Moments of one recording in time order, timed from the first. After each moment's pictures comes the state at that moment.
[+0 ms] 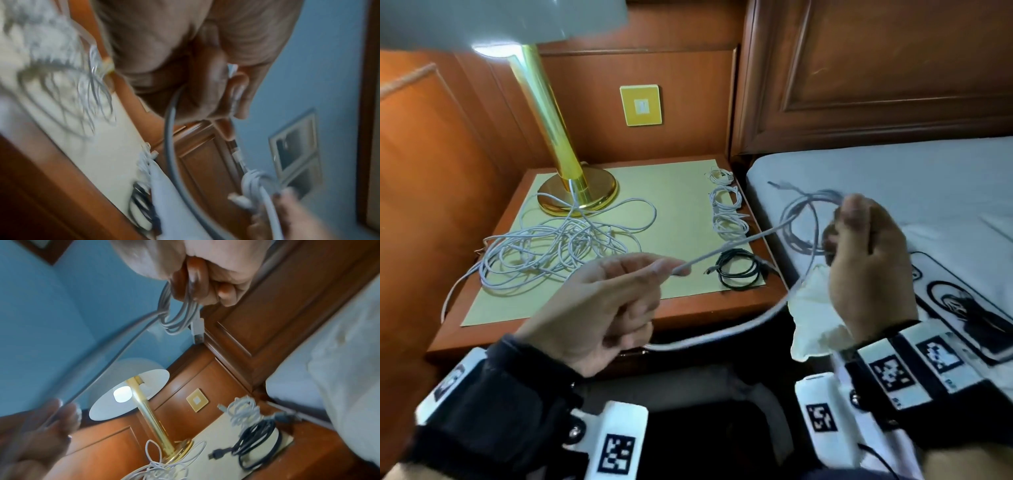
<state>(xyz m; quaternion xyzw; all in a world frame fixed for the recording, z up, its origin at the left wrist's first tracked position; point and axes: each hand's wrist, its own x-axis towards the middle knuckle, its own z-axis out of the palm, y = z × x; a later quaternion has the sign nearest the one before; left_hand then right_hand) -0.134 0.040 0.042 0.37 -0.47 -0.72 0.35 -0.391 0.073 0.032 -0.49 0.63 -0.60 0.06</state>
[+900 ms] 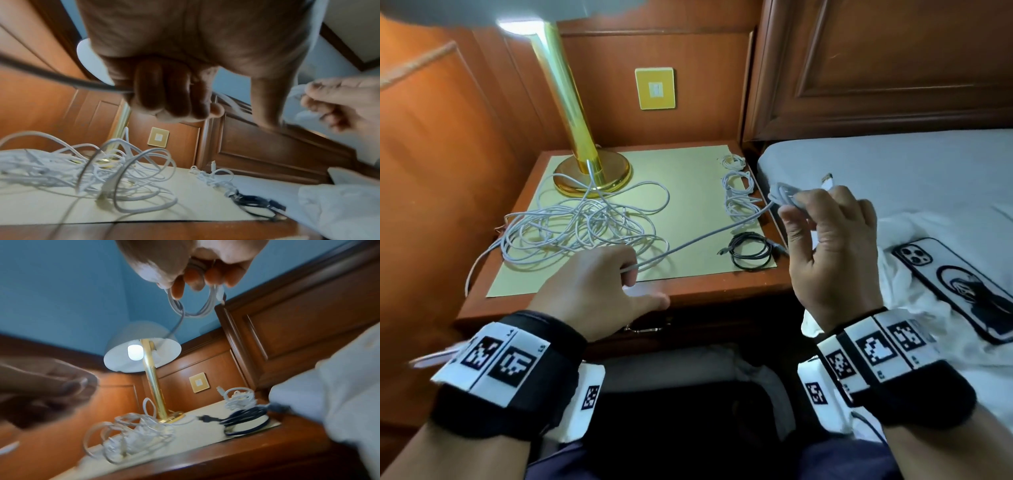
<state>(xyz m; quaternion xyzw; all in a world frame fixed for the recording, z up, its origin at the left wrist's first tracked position) -0.098 0.036 0.028 0.58 -0.78 -0.16 0.14 -0.366 0.069 0.012 -0.64 0.59 -0.47 -0.16</state>
